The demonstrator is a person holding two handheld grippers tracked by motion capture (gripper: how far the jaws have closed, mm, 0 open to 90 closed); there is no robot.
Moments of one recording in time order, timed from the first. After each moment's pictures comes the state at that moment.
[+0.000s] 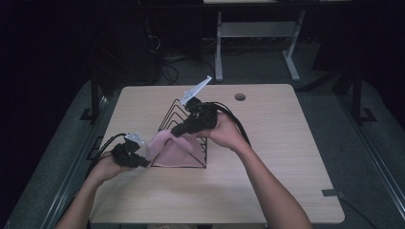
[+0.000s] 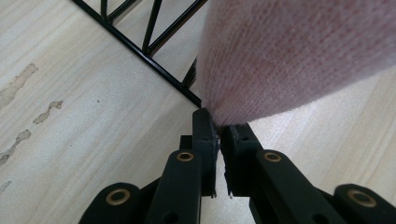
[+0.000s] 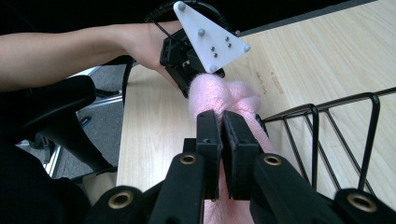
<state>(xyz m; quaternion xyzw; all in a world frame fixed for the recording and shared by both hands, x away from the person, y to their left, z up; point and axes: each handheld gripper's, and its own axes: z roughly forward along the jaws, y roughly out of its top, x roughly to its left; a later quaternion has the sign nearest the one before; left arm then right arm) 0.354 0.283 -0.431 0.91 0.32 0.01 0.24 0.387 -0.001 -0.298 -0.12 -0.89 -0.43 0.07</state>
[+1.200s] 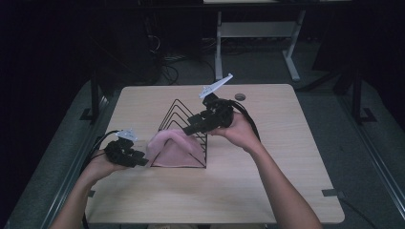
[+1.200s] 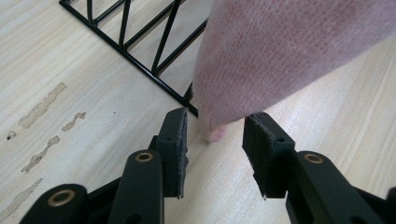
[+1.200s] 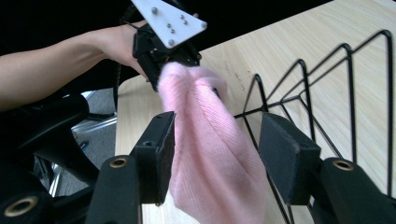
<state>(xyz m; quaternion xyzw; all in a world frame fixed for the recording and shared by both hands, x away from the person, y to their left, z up) 0.349 0.296 -0.410 0.90 0.32 0.03 0.28 0.395 -0.043 -0.302 -0.18 -0.87 -0.46 0.08</state>
